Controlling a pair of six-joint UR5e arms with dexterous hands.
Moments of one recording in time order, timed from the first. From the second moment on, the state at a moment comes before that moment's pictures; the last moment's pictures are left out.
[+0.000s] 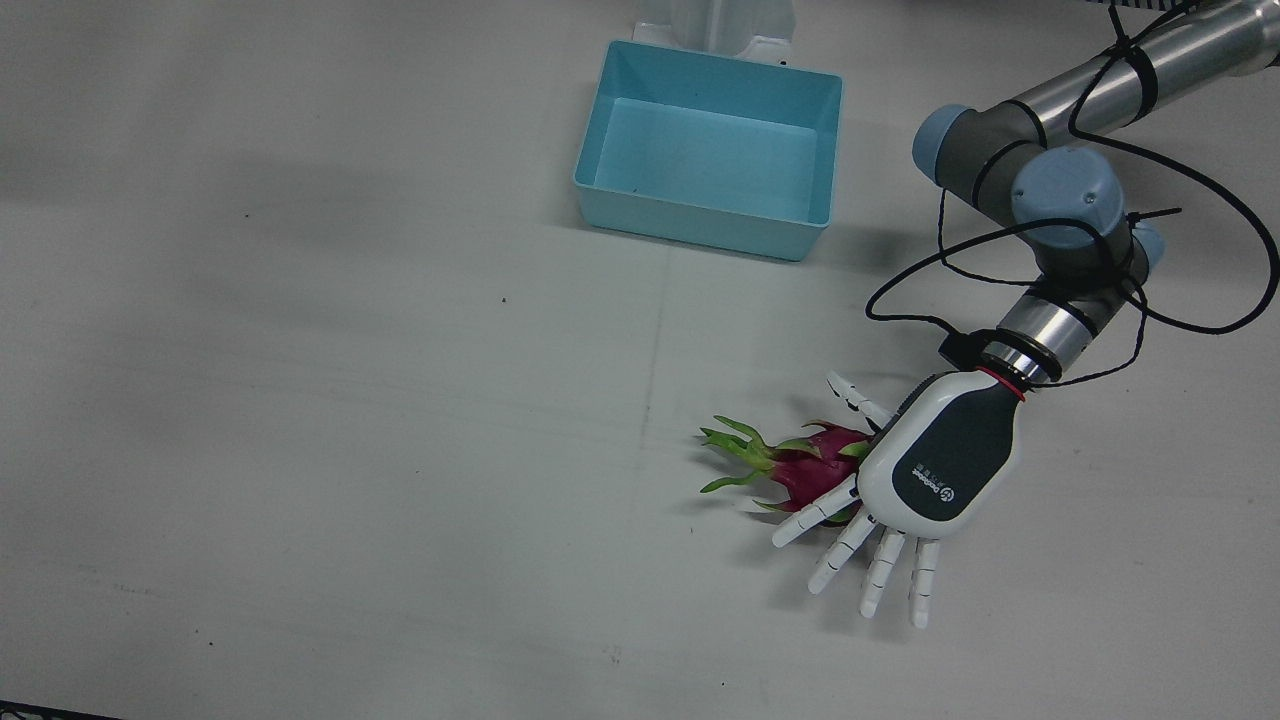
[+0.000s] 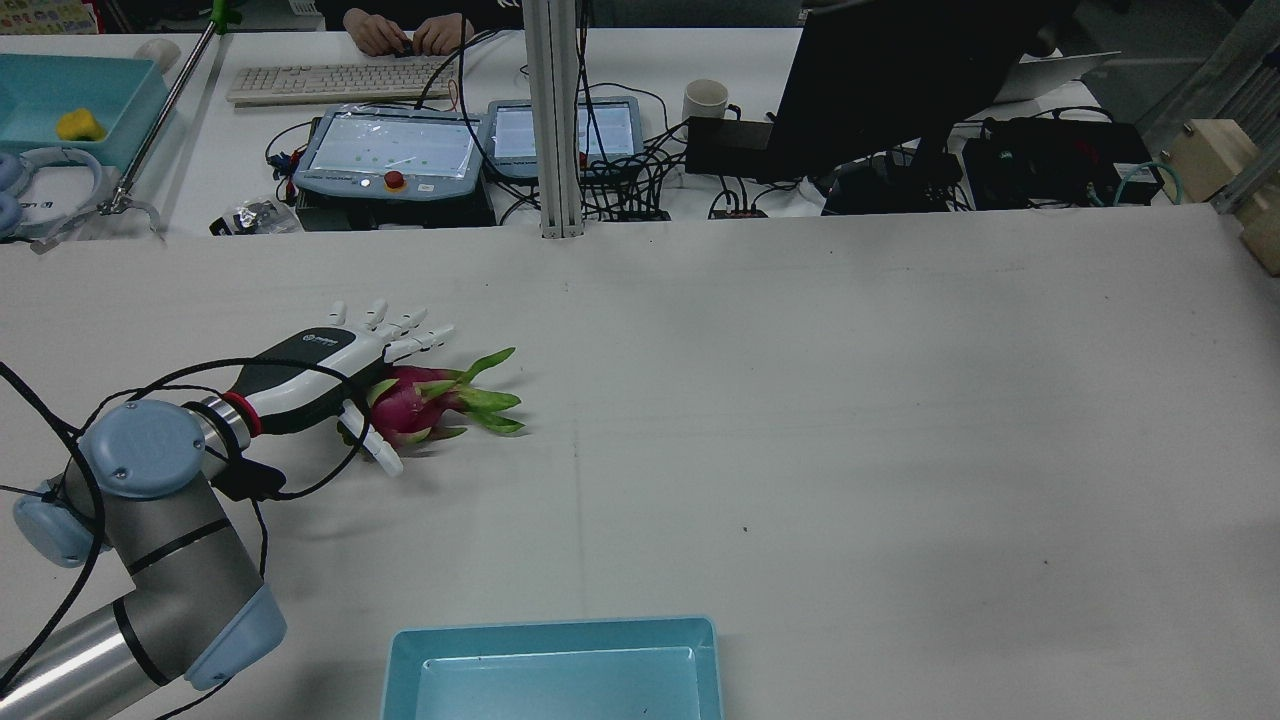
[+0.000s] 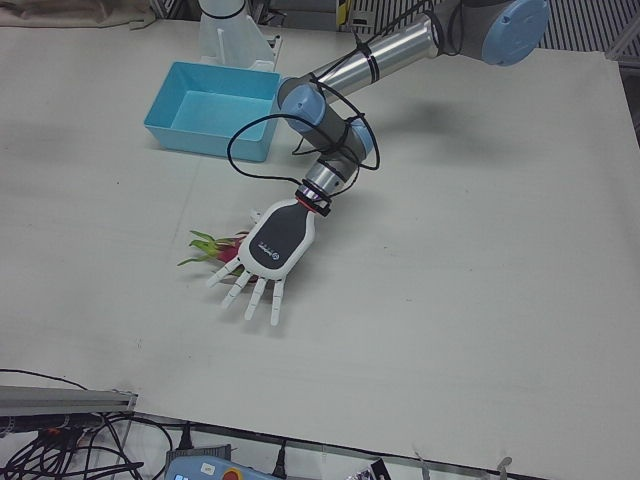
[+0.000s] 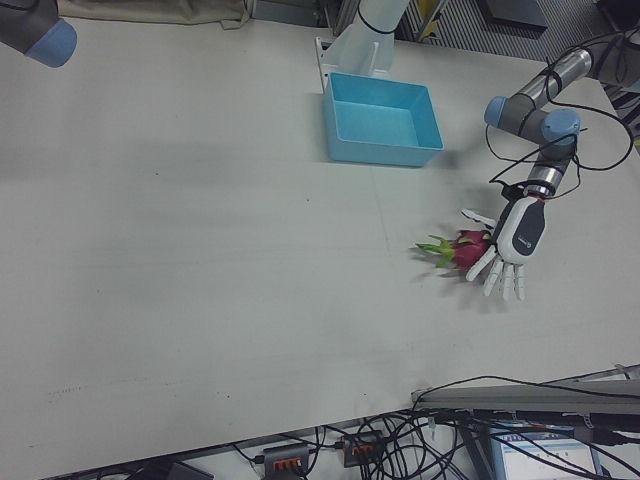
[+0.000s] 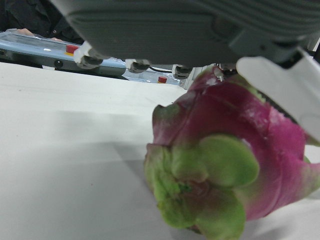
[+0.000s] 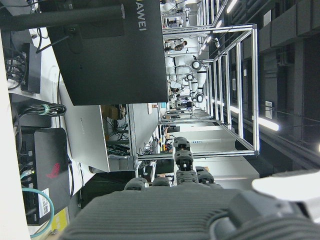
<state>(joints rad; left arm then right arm) -0.70 -2.09 -1.55 0.40 1.36 1.47 1.51 -1.55 1.58 -3.30 -1.46 0.10</state>
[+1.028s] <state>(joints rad) -0.71 -2.09 -1.53 0.37 1.36 1.55 1.51 -1.55 1.58 -3.30 -1.46 0.10</state>
